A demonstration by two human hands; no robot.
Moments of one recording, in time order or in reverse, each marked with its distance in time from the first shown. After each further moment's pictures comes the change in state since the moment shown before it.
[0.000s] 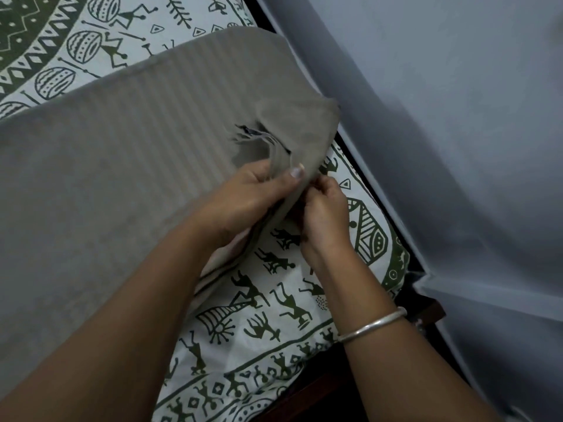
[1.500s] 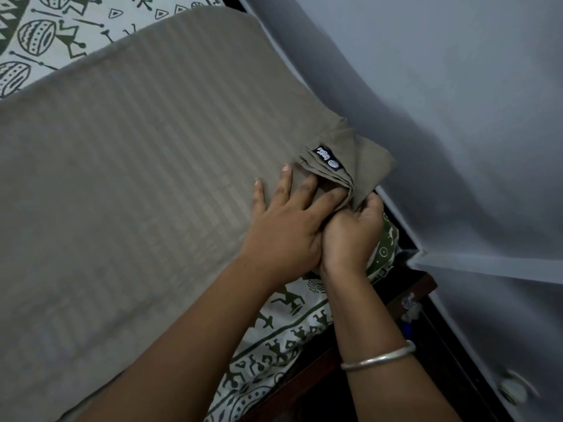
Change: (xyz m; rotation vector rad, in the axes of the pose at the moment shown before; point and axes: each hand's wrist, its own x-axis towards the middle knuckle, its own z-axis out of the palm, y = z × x) left_hand -0.006 -0.048 0.068 1.189 -0.029 0.195; right_hand -0.018 0.021 -0.044 -0.148 0.520 -0.308
